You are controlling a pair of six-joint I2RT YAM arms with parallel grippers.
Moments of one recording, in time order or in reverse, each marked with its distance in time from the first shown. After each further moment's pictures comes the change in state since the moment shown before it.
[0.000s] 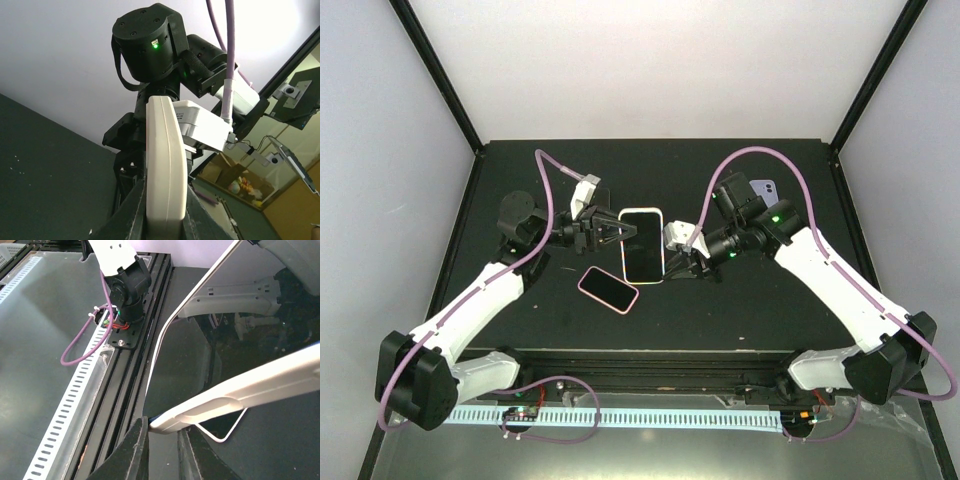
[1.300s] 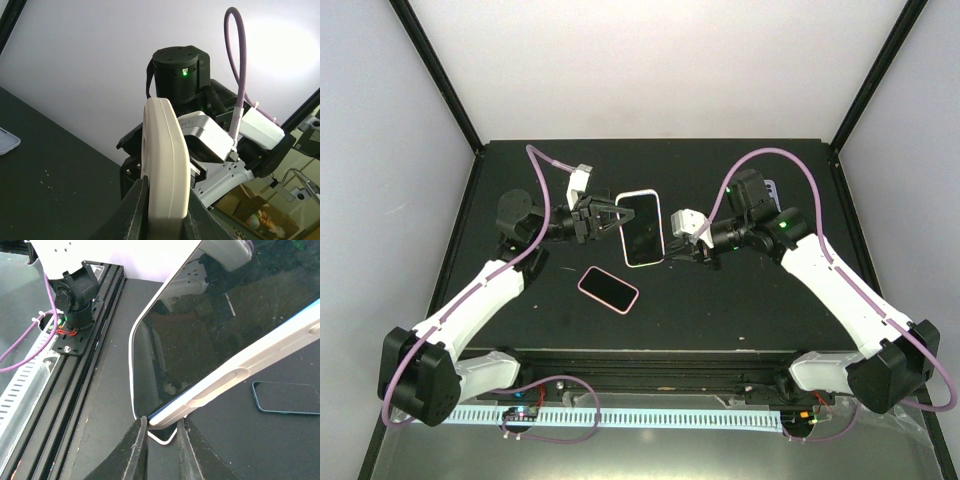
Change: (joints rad) left arm 0.021 0.021 0.000 0.040 -0.121 -0.038; right arm -0.083 -0.040 -0.117 0.291 0.026 0.029
